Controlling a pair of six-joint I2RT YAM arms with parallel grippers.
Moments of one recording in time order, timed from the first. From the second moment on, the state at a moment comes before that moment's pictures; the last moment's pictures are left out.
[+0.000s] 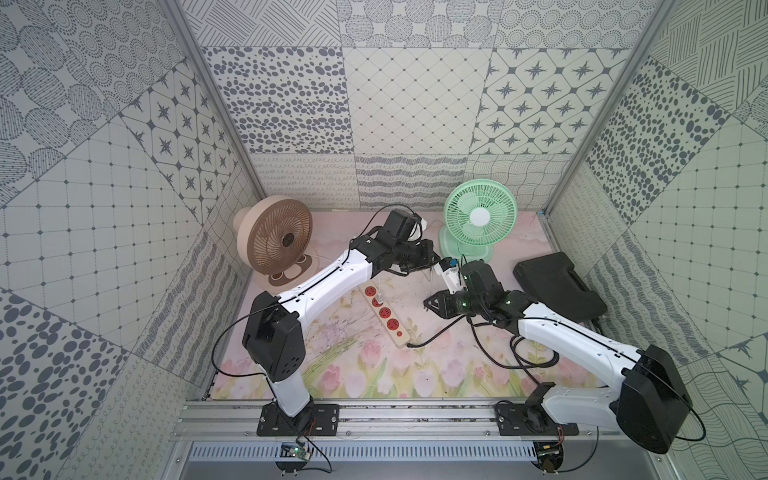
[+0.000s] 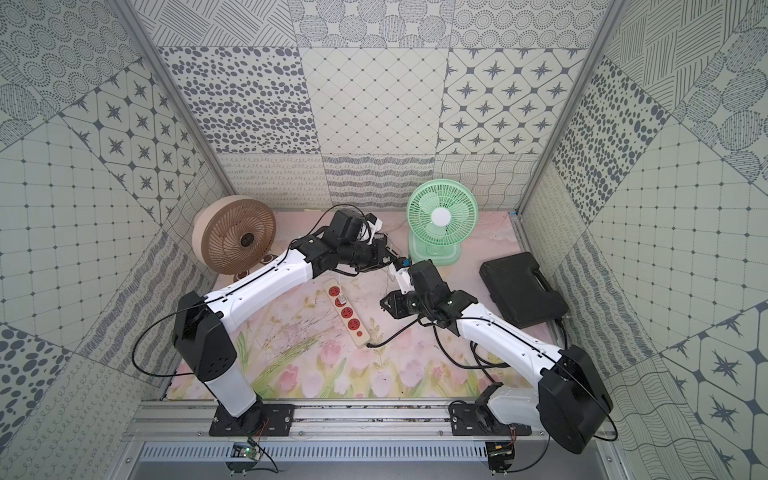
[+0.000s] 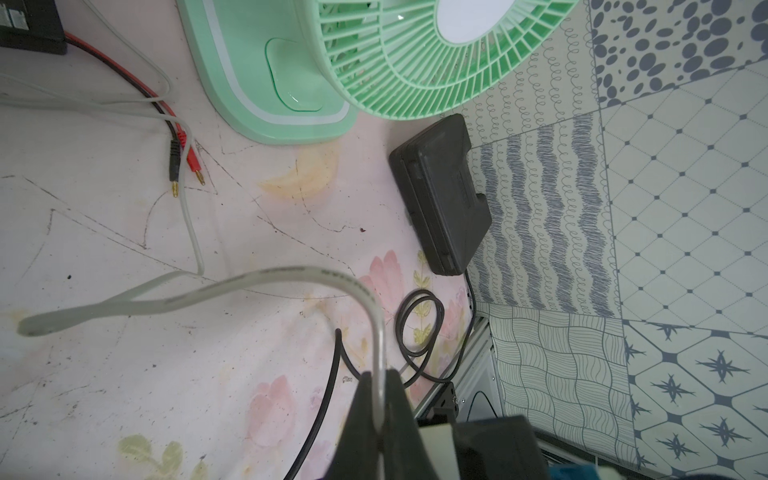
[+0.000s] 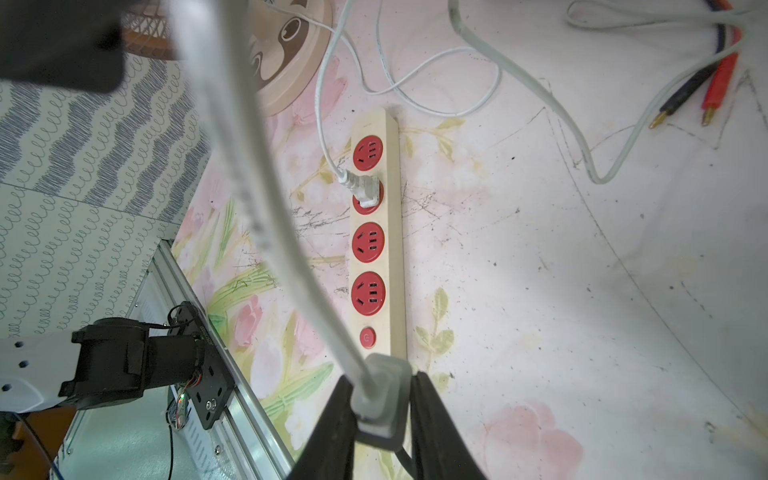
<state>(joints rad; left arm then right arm) -0.65 1.75 1.57 -0.50 0.41 -0.73 0.67 1.28 0.85 -0.30 -0.33 0.43</state>
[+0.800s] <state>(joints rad) -0.65 1.73 1.54 -0.48 0.34 -0.72 0.67 1.35 0.90 -0.38 -0.33 0.48</state>
